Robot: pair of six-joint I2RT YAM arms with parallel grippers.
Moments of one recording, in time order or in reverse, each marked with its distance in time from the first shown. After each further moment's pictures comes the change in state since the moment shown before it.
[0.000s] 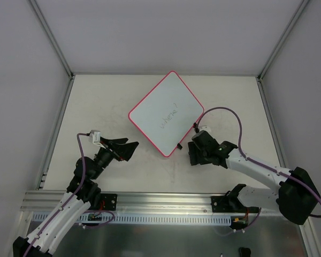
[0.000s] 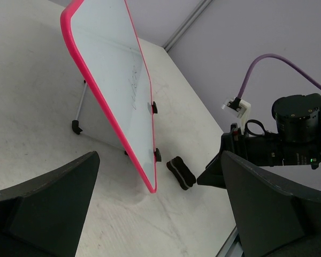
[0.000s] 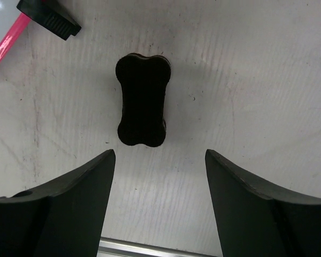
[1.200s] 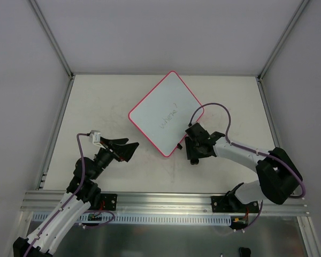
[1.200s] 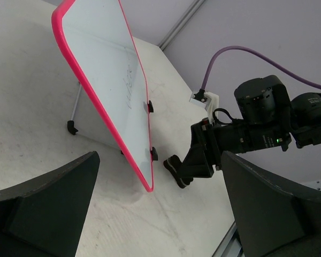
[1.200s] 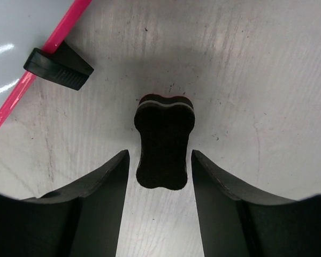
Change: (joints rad) left arm 0.000 -0.011 0.000 -0.001 0.018 0.001; right arm -0.060 0.261 0.115 0.071 -0.083 -0.012
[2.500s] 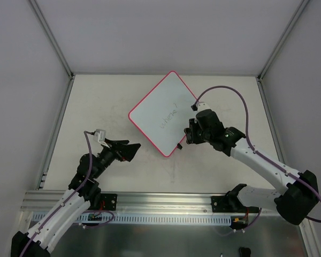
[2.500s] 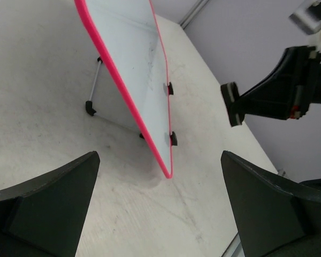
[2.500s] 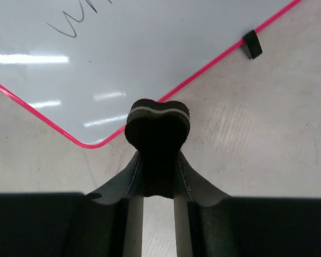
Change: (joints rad) left arm 0.000 0.070 0.000 -0.006 -0.003 0.041; right arm -0.019 -0.229 0.150 -0.005 -0.016 -0.130
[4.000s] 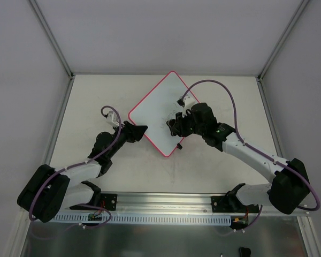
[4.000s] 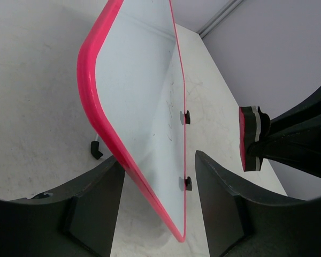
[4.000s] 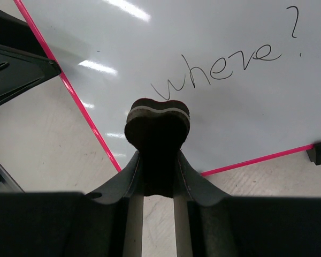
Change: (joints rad) left arm 0.000 0.876 0.180 0.615 -0.045 -0.018; right arm 0.000 0.123 0.033 0.329 -0.269 -0.166
